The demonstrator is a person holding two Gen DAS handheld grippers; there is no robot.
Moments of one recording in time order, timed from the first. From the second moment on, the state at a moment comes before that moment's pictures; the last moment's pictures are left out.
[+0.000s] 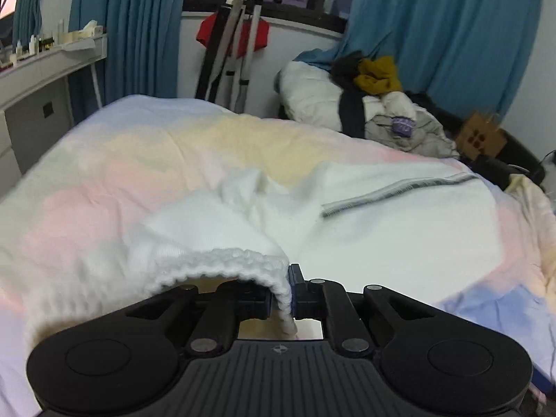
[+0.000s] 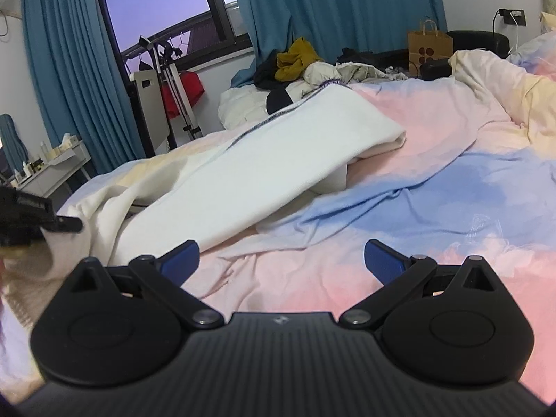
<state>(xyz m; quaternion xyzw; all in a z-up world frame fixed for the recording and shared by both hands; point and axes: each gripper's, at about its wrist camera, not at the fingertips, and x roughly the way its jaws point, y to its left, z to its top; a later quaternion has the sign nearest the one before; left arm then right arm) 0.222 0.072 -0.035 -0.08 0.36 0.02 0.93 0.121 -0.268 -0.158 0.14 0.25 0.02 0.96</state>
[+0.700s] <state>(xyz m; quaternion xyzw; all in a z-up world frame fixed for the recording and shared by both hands) 0.410 0.298 -0.050 -0.26 0.32 0.23 0.88 0.167 -0.241 -0.187 0.10 0.25 0.02 0.96</state>
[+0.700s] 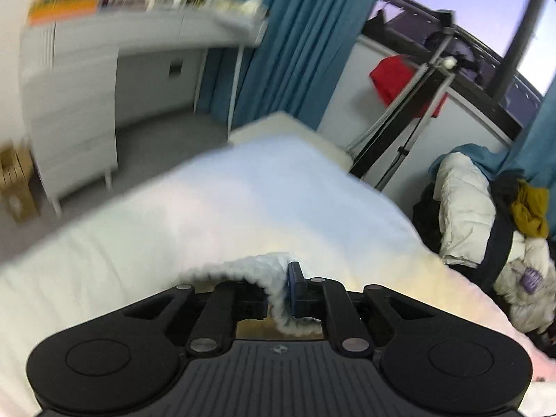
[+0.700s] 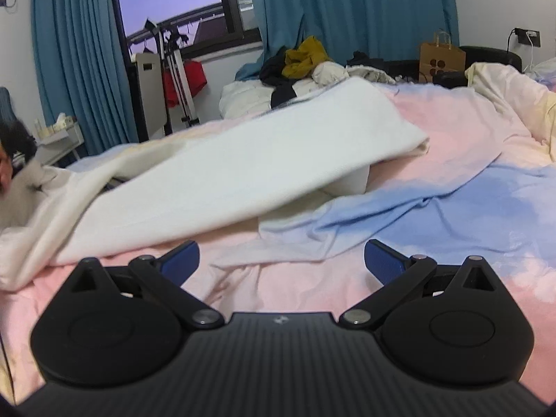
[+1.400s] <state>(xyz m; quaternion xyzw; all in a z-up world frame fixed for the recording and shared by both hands) 0.117 0.313 -0.034 -0.44 0.31 0.06 0.84 0.134 -0.235 -0.156 0.08 0.21 0.05 0.97</state>
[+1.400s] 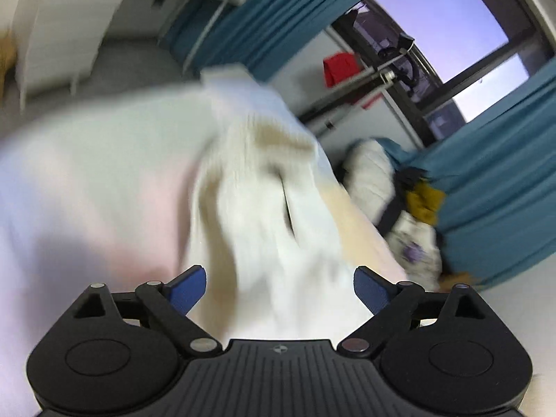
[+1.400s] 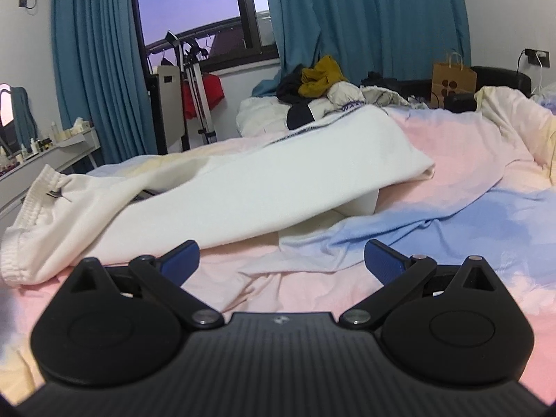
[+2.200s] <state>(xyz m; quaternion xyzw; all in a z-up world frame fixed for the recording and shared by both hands) 0.120 0.262 -0.176 -0.68 0.28 0.02 0.68 0.135 -0.247 -0.166 0.14 0.23 0.02 0.96</state>
